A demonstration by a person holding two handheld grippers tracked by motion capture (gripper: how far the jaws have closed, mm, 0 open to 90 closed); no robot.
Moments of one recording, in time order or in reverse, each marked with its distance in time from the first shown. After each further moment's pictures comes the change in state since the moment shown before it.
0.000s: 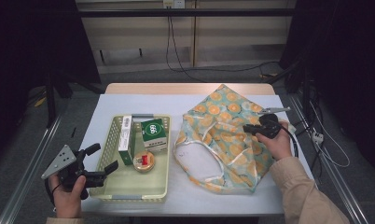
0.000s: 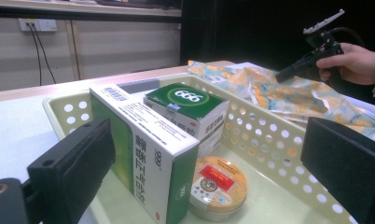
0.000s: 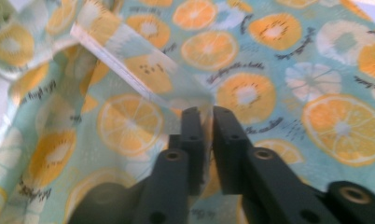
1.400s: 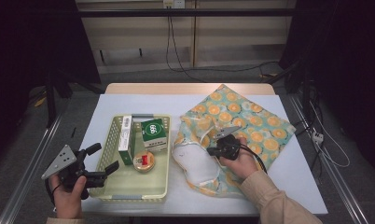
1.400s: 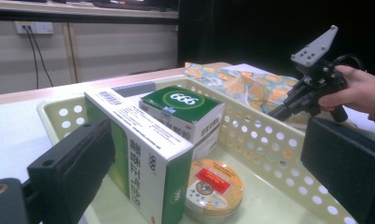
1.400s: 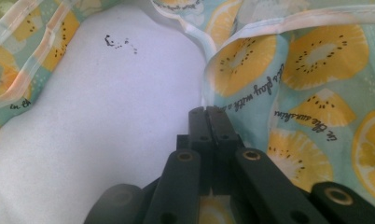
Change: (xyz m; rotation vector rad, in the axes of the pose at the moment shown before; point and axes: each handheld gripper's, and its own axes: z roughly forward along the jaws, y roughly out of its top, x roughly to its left) left arm -0.004 0.002 0.001 -0.005 -0.013 0.009; right arm 0.121 -0.008 0.045 0.127 0.189 -0.248
